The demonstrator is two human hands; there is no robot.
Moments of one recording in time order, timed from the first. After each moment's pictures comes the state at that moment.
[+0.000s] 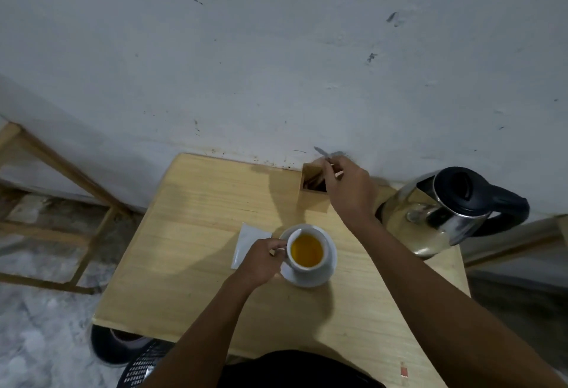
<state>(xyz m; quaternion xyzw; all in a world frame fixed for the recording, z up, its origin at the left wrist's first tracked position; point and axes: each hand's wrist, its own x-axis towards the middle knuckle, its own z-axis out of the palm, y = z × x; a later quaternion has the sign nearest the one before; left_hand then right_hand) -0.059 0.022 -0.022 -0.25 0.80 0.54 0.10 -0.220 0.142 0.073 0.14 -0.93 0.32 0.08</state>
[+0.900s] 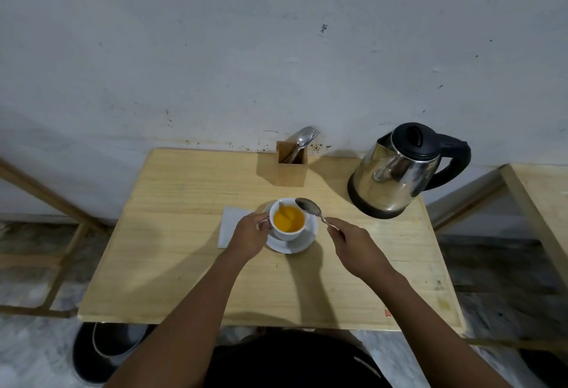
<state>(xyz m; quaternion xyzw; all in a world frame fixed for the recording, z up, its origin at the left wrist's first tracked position) -0.047 0.038 -0.016 -0.20 0.87 0.46 0.05 -0.087 0.264 0.027 0.15 -0.91 0.34 -0.17</state>
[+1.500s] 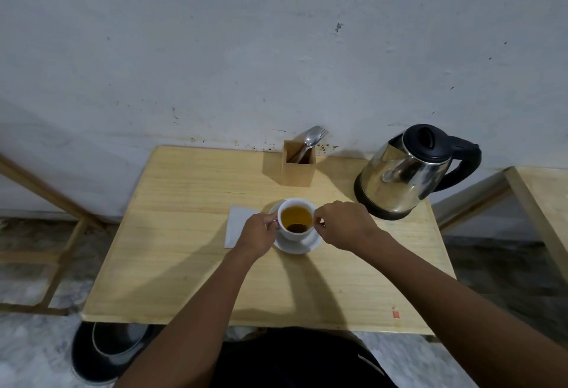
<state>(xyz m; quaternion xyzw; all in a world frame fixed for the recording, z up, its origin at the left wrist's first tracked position) -0.051 0.032 -0.021 -0.20 0.86 0.46 0.07 -0.119 0.209 0.059 0.34 -0.93 -0.05 -0.12</state>
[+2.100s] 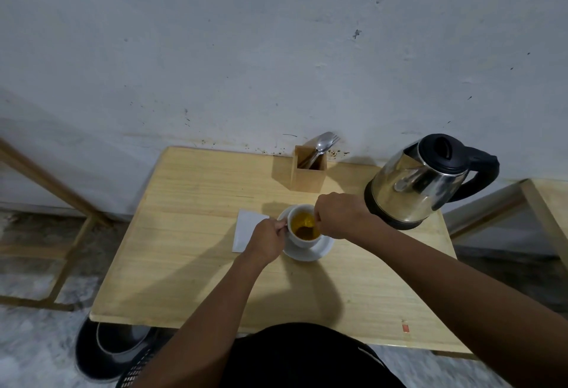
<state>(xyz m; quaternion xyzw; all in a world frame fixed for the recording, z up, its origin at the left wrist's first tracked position) -0.053 0.029 -0.022 -0.18 0.87 0.45 0.09 -0.143 0.168 0.075 0.34 -0.92 -0.11 -0.17</state>
